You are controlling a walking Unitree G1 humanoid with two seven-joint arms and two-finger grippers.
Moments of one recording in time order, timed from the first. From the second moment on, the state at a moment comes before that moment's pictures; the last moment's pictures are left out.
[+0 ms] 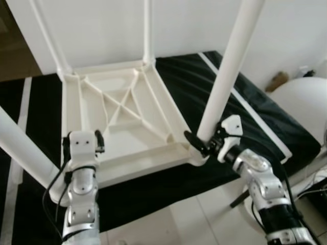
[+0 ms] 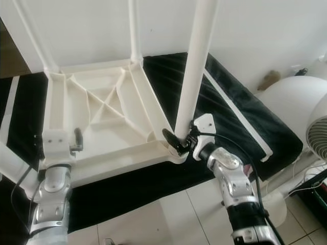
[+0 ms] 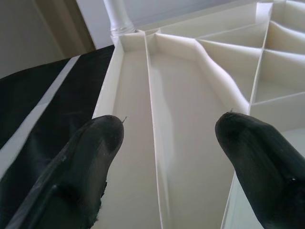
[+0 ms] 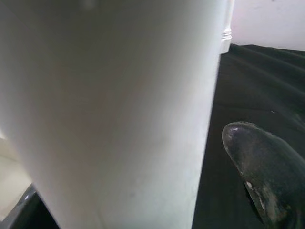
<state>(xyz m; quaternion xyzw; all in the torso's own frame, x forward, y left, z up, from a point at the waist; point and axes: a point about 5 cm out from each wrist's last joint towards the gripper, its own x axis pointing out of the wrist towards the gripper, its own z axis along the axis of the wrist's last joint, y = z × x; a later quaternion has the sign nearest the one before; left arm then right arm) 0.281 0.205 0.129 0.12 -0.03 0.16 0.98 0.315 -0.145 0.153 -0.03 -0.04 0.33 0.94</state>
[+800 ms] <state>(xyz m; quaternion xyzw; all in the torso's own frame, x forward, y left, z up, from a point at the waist) 0.255 0.236 0.128 0.19 -0.02 0.24 0.95 0.327 -0.117 0.144 -0.04 -0.03 0.40 0.91</state>
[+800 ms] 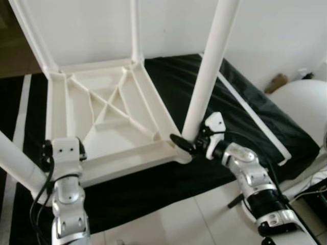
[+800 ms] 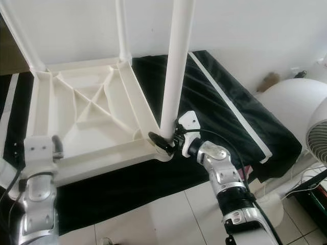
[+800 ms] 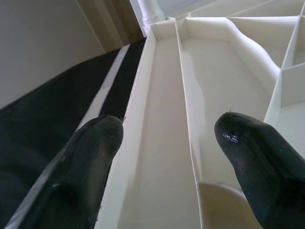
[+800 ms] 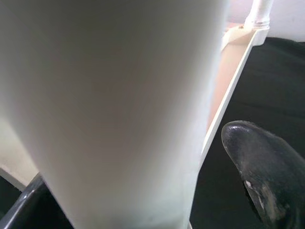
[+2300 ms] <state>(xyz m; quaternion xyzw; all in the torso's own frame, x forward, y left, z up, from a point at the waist) 0.255 0.113 0.145 0.08 -0.16 -0.21 0.96 0.240 -0.131 0.137 0.09 -0.14 0.16 0.97</state>
